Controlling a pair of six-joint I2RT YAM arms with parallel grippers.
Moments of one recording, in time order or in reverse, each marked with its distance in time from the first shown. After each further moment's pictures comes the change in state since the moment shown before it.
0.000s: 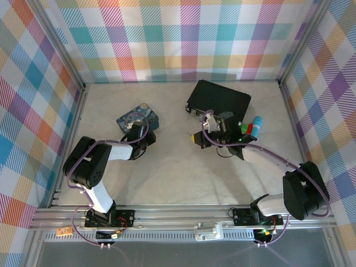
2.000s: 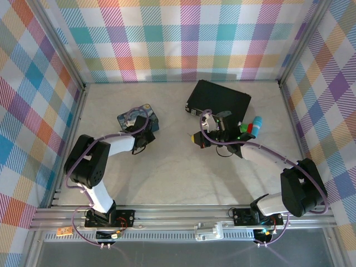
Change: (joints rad) left arm -0.021 -0.002 0.177 -0.424 -0.119 -0.058; right arm 0.000 0.024 0.026 -0.042 0.010 -0.025
